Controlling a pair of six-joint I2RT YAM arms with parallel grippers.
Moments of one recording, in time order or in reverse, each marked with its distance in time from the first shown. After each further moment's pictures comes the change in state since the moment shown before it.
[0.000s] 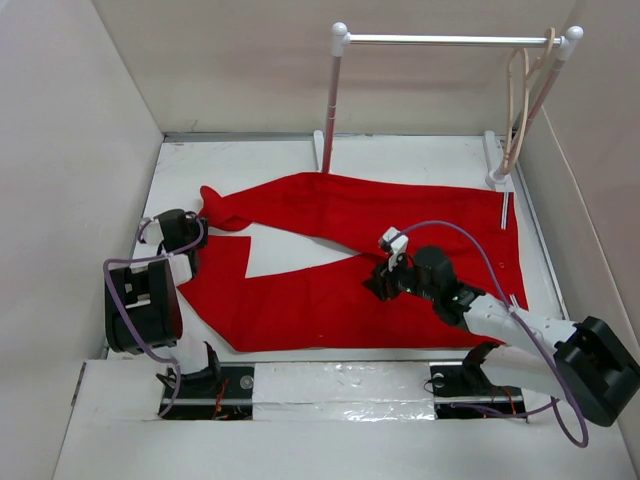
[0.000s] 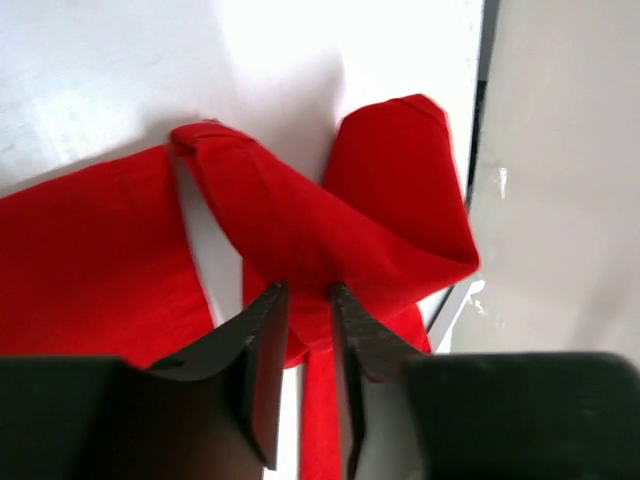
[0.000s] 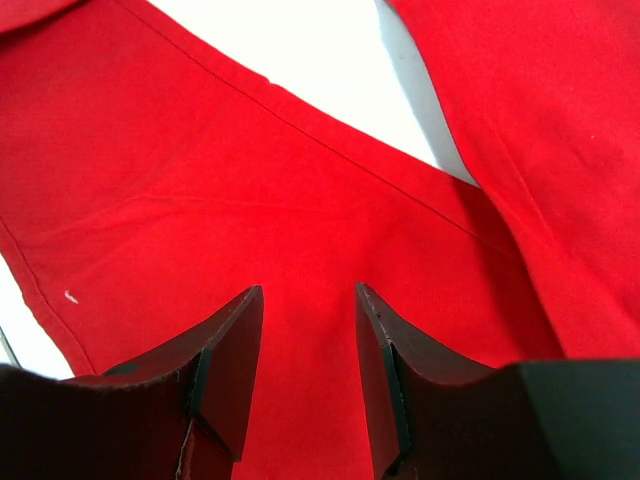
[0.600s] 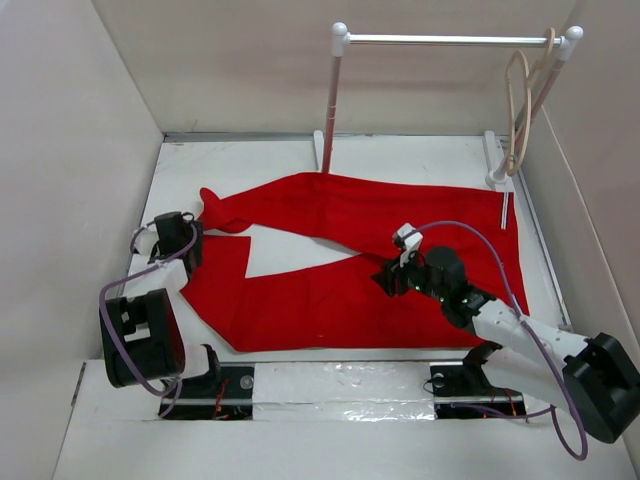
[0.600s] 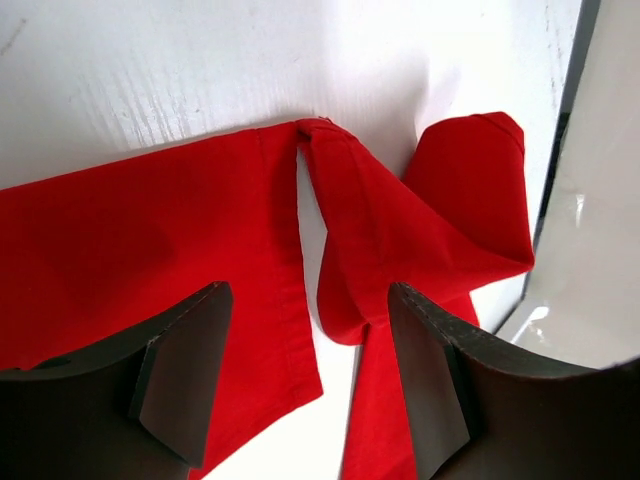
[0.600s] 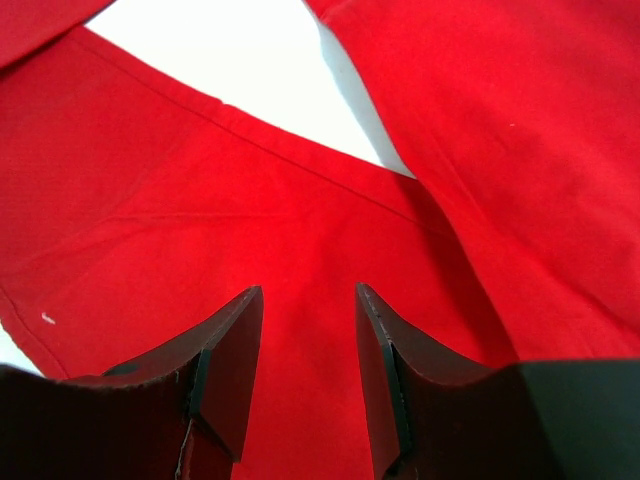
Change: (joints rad) left arm -0.001 -0.183 0.052 -0.415 -0.098 0.047; right arm -0.066 -0.095 -0.033 -0.019 0.027 0.026
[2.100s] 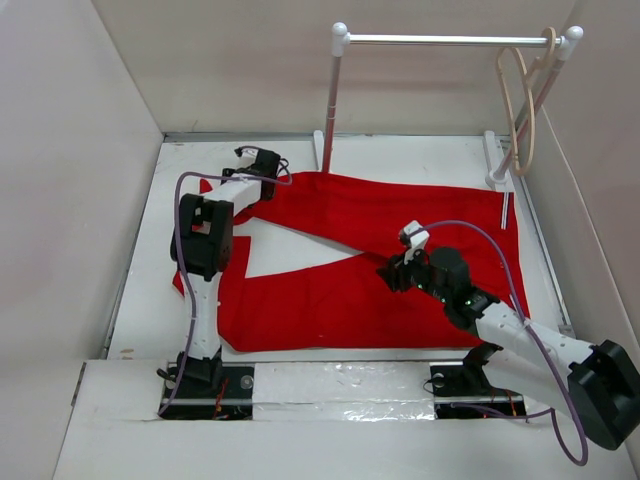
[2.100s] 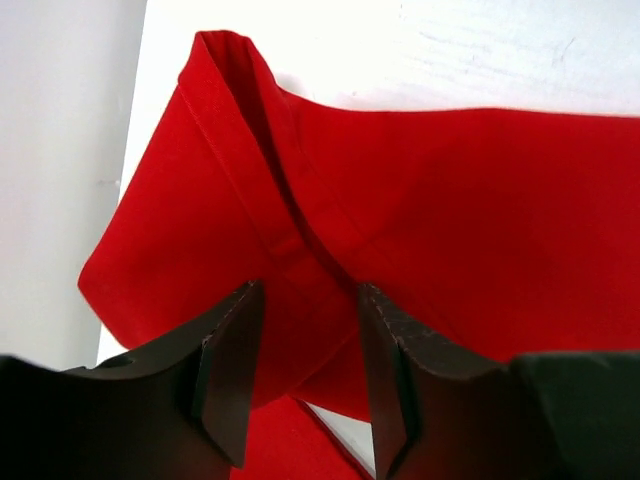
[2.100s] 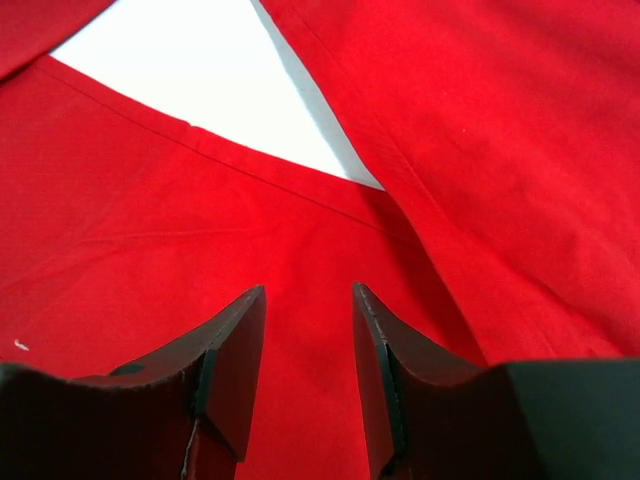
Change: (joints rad) left arm -0.465 0.831 0.986 -0.517 -0.744 1.090; right arm -0.008 -0.033 -0.005 0.002 0.070 0.000
